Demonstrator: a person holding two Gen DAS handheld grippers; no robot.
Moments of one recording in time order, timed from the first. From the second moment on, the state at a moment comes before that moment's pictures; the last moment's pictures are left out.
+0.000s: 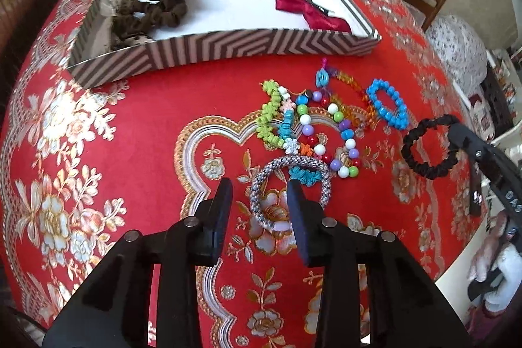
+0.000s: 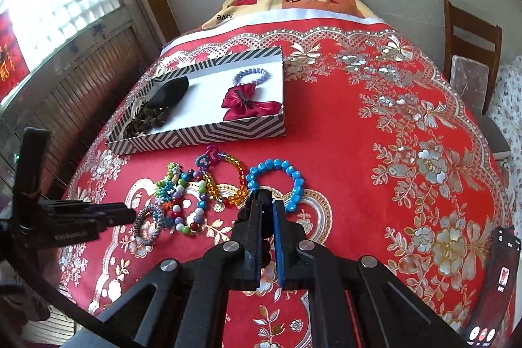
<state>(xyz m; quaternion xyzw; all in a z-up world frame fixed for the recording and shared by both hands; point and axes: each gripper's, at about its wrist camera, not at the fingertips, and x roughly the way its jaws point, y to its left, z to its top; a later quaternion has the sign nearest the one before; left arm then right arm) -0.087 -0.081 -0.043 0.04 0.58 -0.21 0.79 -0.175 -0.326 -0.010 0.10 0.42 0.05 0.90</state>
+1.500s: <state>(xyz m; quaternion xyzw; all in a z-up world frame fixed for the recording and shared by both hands) 0.042 -0.080 0.025 -0.01 0.52 -0.13 0.85 -0.040 -0.292 0.048 0.07 0.40 0.14 0.90</state>
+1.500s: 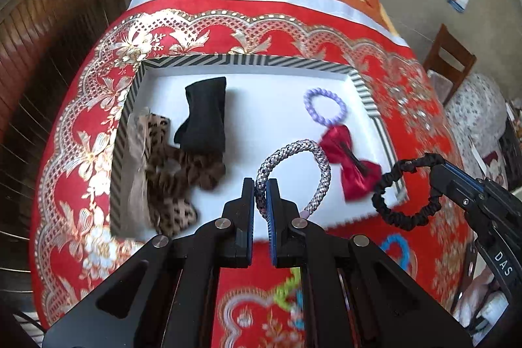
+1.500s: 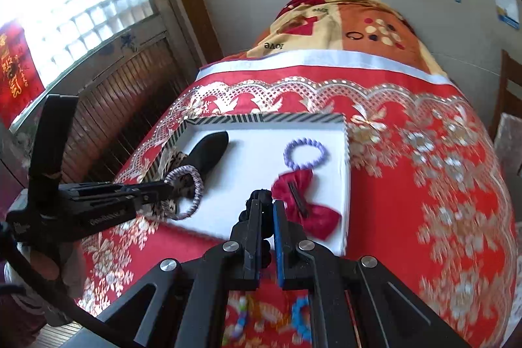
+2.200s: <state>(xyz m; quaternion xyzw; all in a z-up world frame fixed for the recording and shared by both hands) 0.126 -0.089 -0.036 -0.04 0.57 -0.05 0.82 0.170 -0.267 -0.032 0.10 0.48 0.19 0.85</state>
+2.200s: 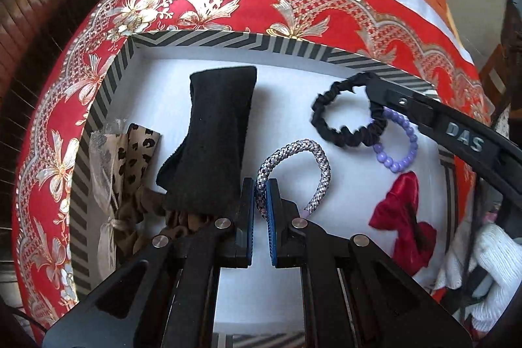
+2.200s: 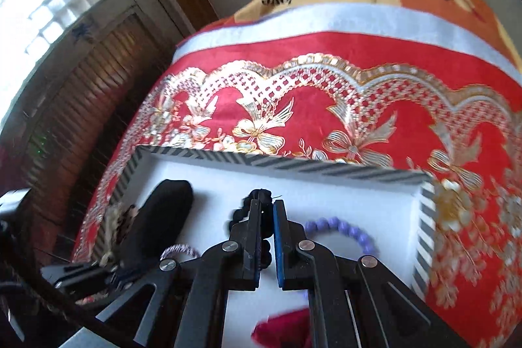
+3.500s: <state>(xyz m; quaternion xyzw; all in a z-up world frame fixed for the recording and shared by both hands) 0.043 -0.087 0.003 -0.02 0.53 -0.08 0.85 0.021 -0.302 0.013 0.10 0.46 0.12 0.87</state>
